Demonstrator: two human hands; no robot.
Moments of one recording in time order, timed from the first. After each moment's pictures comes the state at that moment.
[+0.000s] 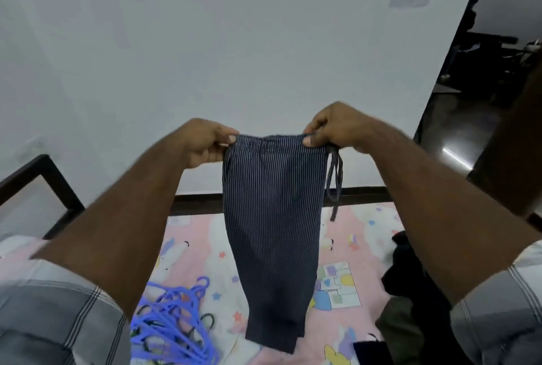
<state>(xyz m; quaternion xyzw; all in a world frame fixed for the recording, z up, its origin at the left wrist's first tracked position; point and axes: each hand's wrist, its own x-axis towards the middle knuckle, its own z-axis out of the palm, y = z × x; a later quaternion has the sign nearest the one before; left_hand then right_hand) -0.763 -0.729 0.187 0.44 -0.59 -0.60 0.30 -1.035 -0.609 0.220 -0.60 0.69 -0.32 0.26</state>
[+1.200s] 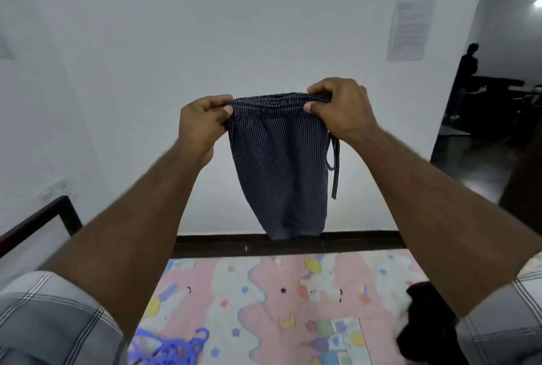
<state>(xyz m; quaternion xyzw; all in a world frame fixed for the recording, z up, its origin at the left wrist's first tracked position) -0.797 -0.705 0.292 0.29 -0.57 -0.48 0.60 -1.035 -0.609 0.322 -0.61 0.63 -0.48 -0.08</state>
